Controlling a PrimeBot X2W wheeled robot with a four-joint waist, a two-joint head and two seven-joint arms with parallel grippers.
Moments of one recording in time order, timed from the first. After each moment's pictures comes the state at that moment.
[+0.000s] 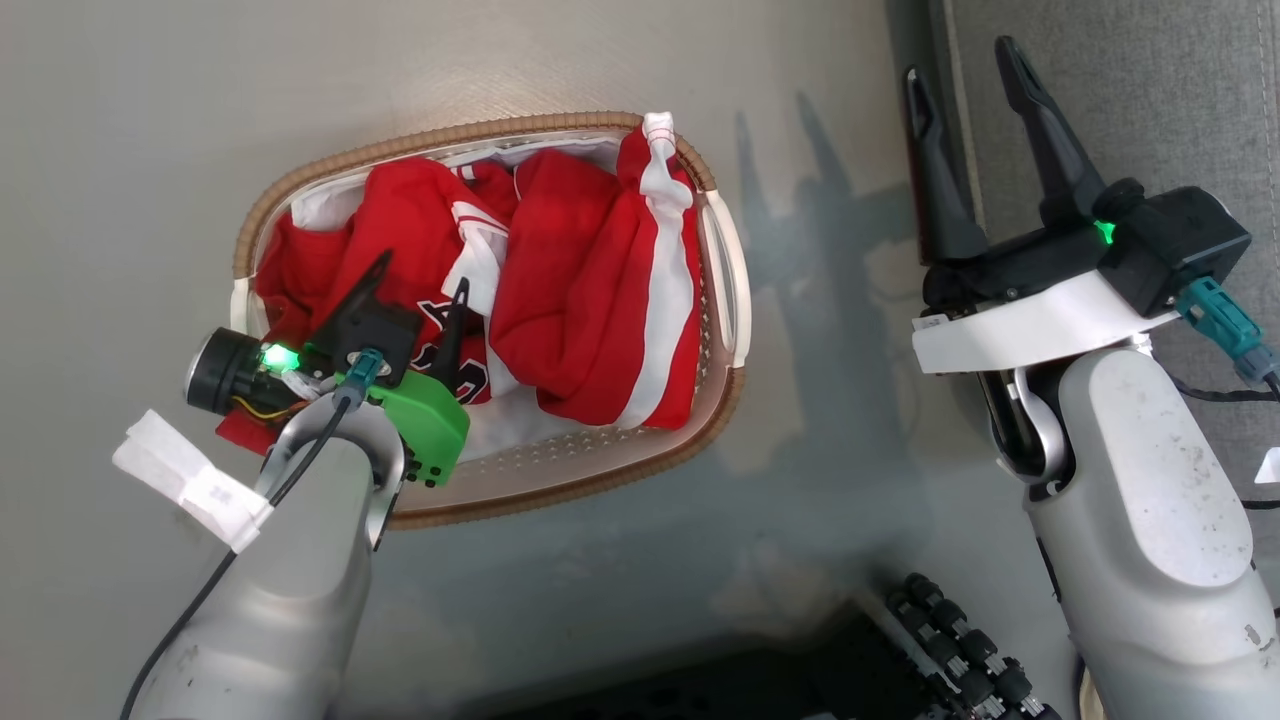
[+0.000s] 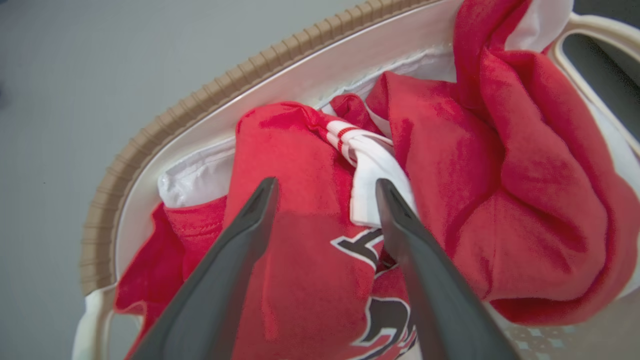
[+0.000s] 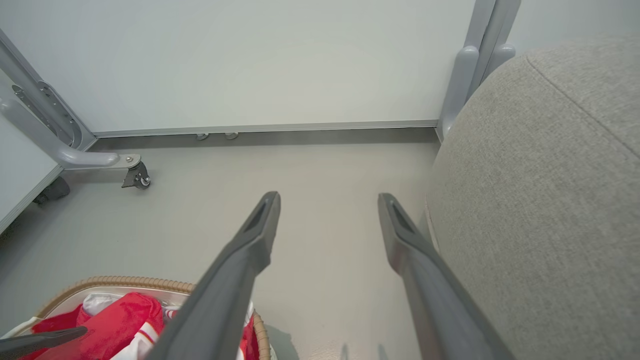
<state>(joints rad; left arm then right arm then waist) -0.69 0.12 -0.38 0.85 -0.03 -0.08 -0.26 -0.57 -0.09 0.16 0.11 0.23 0.13 -0.26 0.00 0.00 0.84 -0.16</state>
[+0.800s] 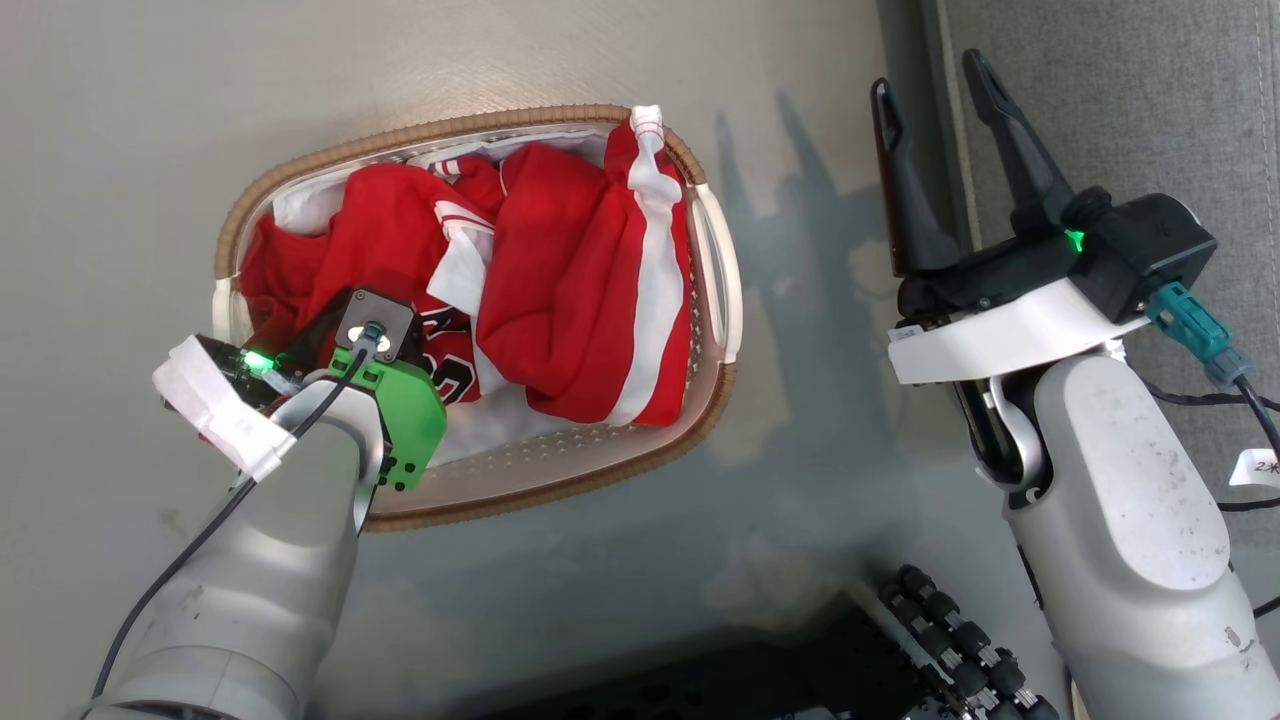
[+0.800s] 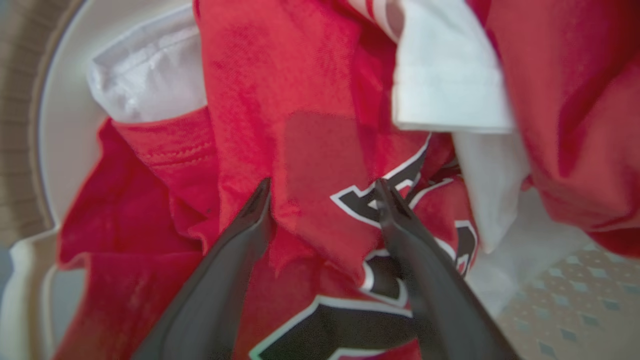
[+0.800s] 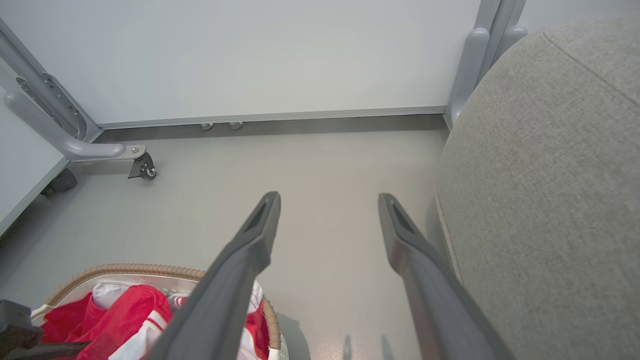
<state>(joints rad) -0.88 0.09 -0.44 1.27 0.00 -0.02 -0.20 -0.56 -0.08 0.19 0.12 0.24 0.13 -0.26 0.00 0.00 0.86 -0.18</state>
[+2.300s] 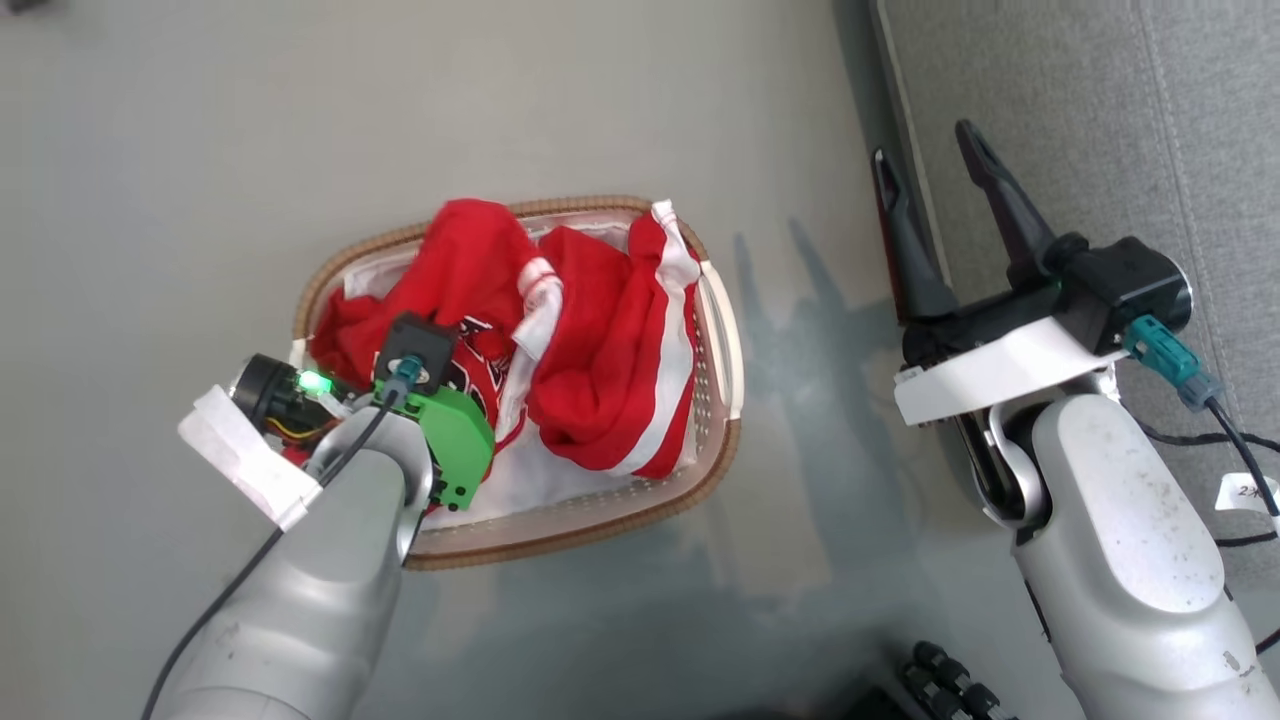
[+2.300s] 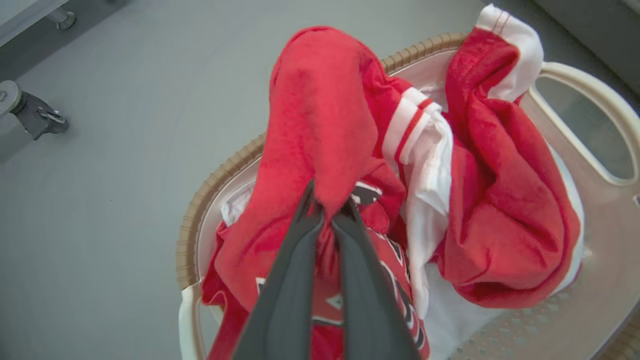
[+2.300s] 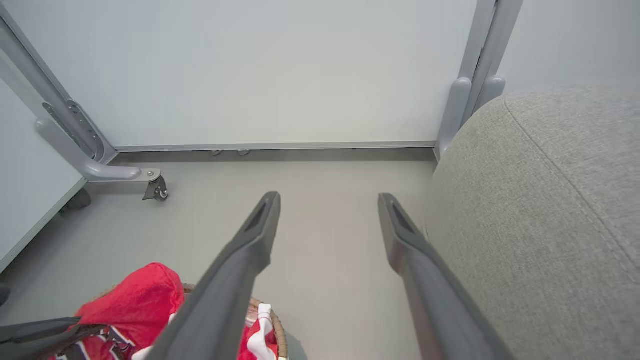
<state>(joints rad) -0.79 0.07 -0.49 1.13 -0.10 -0.03 -0.26 -0.52 -0.09 0.19 0.19 0.24 0.13 -0.26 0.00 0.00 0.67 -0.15</state>
